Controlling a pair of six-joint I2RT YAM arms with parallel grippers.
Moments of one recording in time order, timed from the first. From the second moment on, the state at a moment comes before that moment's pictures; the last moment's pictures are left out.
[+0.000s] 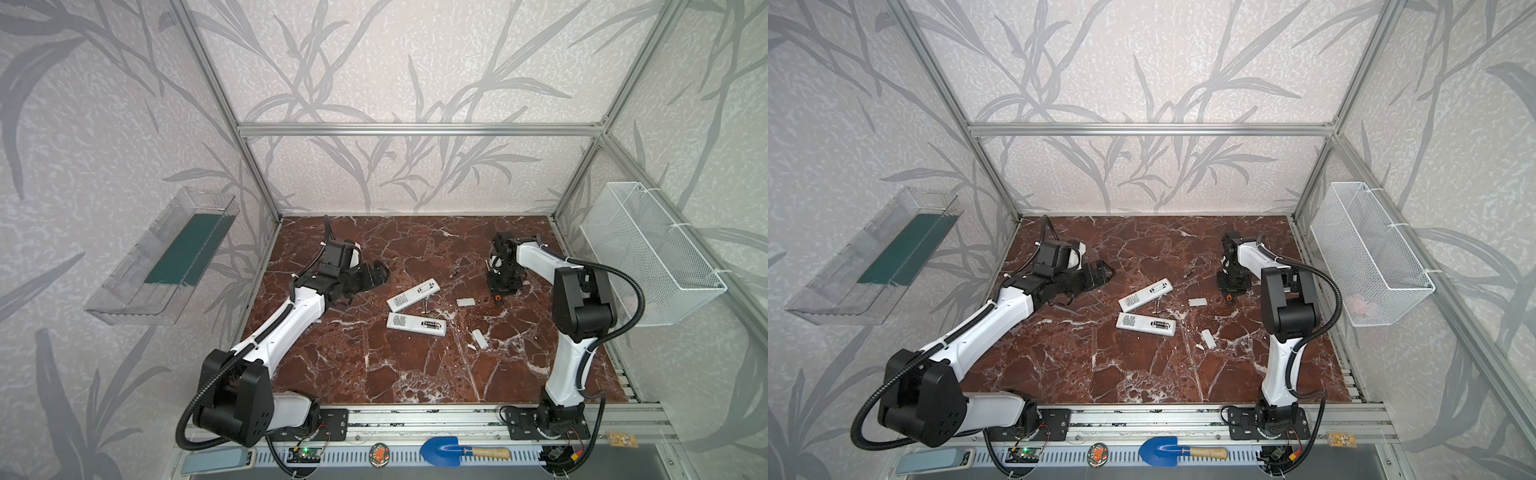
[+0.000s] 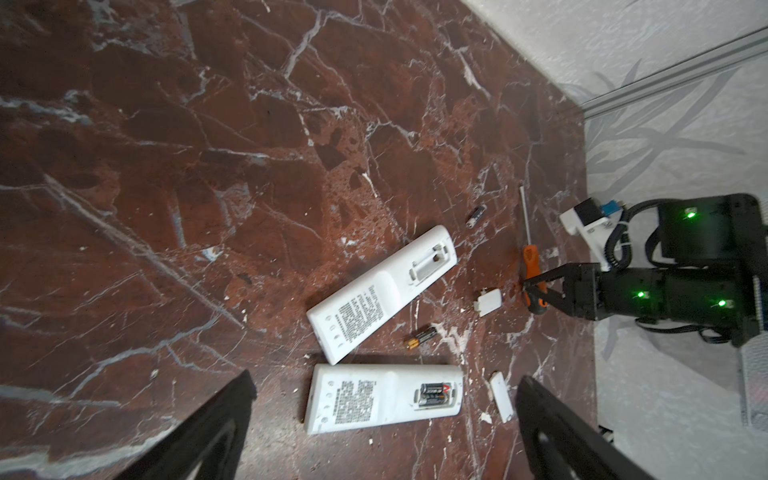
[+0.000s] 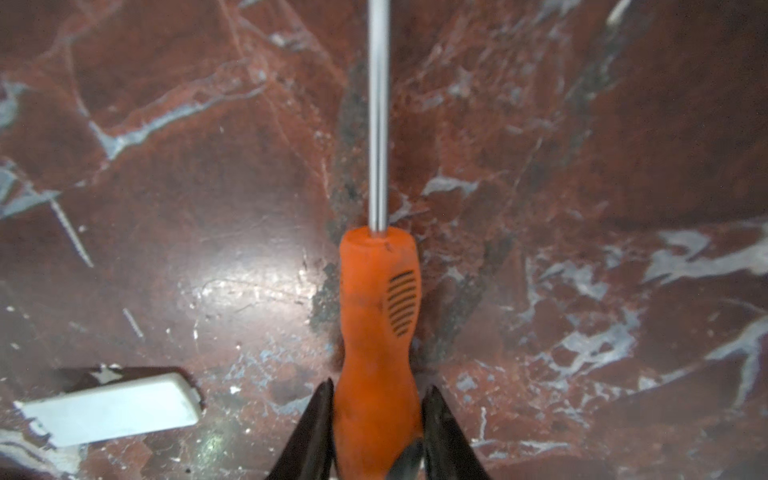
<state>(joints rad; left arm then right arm) -0.28 1.34 0.98 -0.39 0.34 -0.67 0.13 1.98 1.41 -0.95 -0.04 0.11</state>
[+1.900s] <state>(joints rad) -0.43 1.70 1.38 0.03 0.80 -0.88 0.36 1.47 1.43 -0.86 -0.77 0.20</state>
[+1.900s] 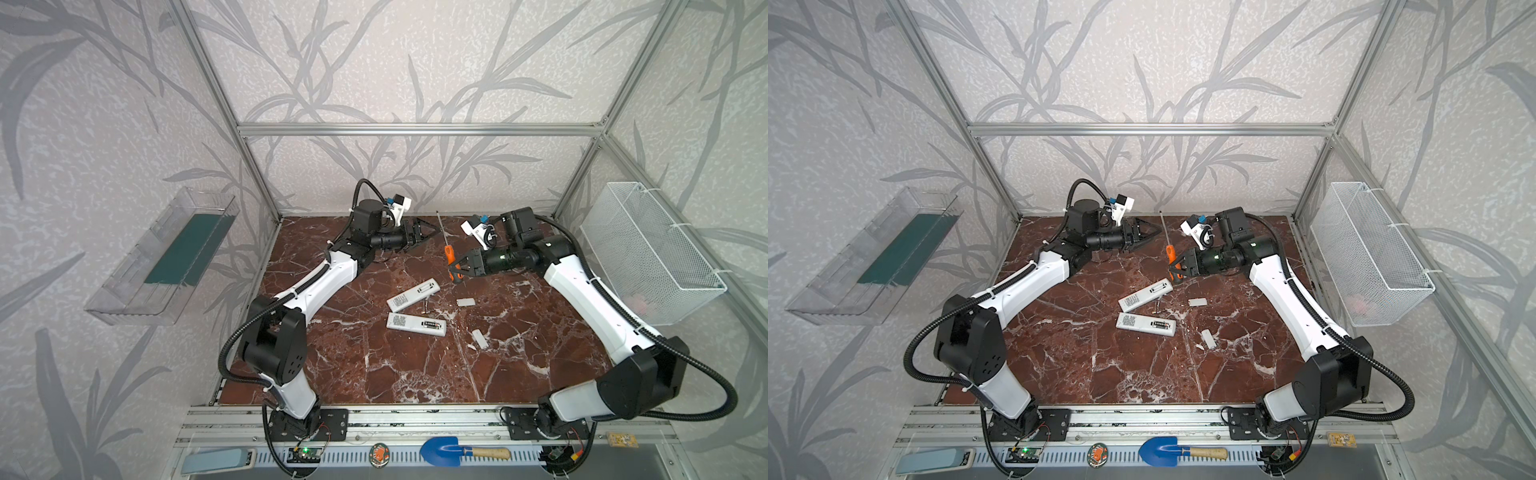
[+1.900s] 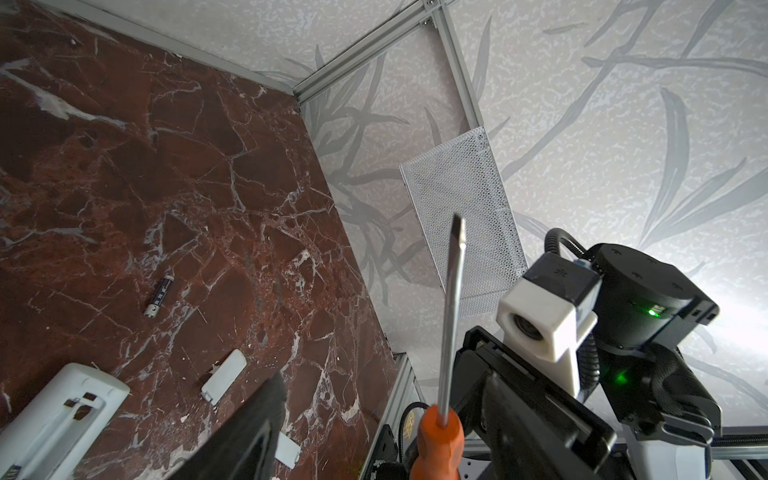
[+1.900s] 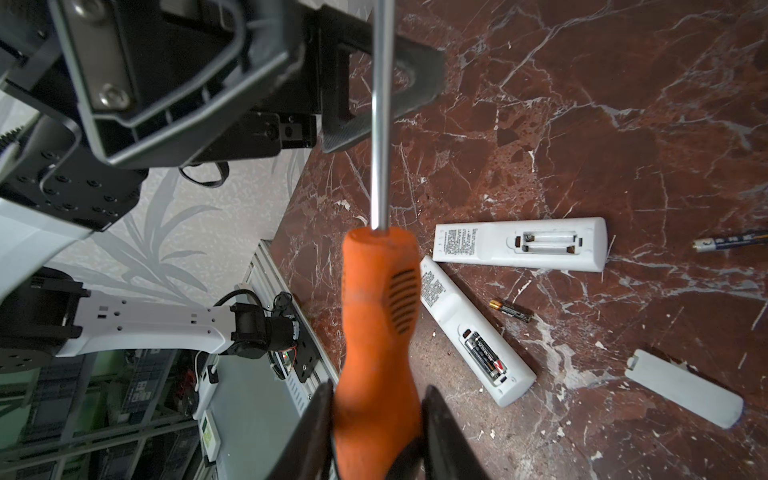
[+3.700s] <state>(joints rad) -0.45 1.74 1.23 0.27 0.65 -1.21 0.21 1.34 1.20 -0.59 -0.74 0.47</state>
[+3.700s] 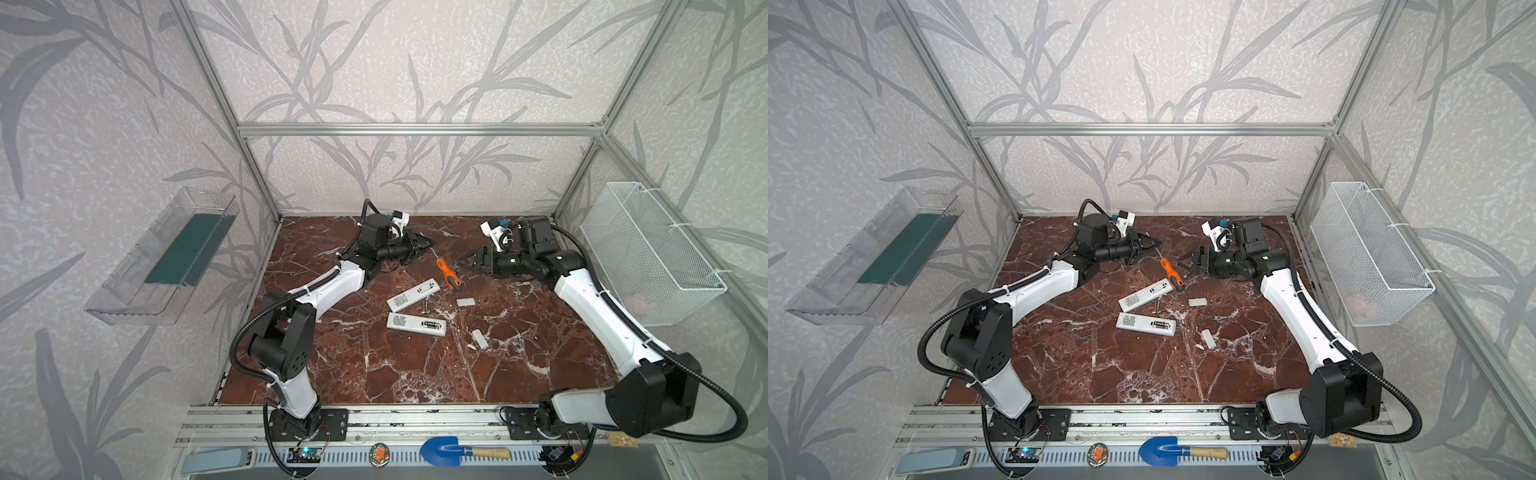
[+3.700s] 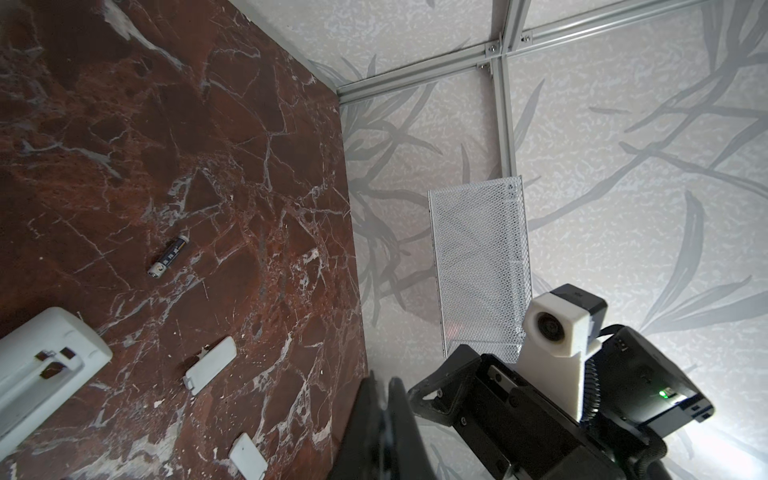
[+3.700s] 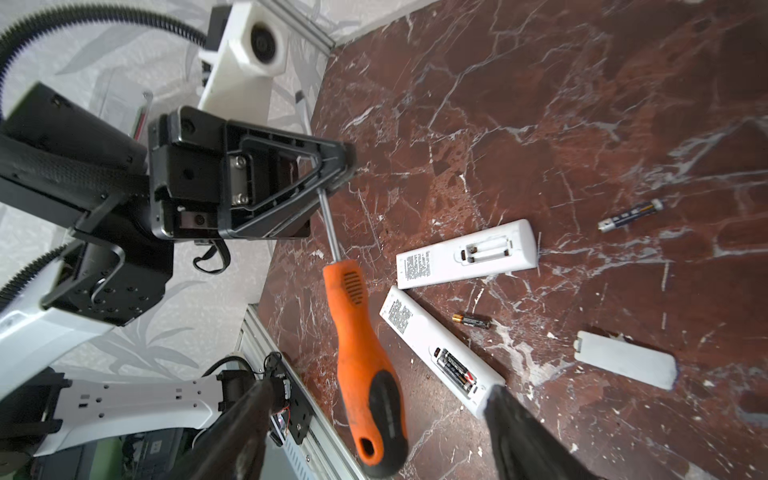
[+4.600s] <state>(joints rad) -0.44 1.74 1.06 0.66 0.38 -1.63 0.19 1.37 0.96 0.00 -0.85 0.96</state>
